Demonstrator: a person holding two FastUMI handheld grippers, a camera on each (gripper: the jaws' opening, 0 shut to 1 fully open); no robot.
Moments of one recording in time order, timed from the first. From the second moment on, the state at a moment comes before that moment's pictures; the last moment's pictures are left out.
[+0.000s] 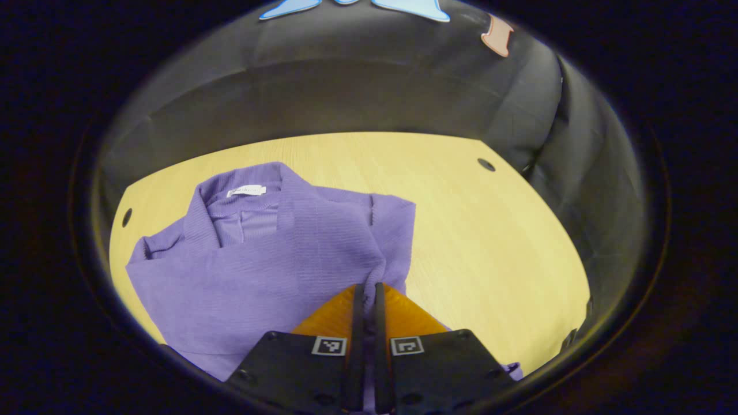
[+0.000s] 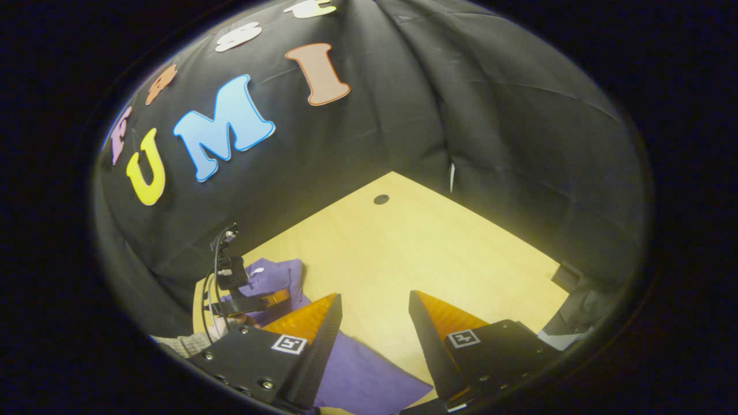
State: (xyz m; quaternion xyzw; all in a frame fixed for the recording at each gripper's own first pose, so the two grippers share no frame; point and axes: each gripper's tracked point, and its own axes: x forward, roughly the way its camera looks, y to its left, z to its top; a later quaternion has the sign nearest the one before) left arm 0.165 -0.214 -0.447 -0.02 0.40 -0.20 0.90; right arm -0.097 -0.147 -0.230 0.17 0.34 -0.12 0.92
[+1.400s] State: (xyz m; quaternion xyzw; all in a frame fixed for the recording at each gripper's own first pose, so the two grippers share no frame) left arm -0.121 0.027 -0.410 -0.01 0.42 -0.09 0.90; right arm -0.162 -0.040 -0.394 0.05 0.56 0.09 0.82
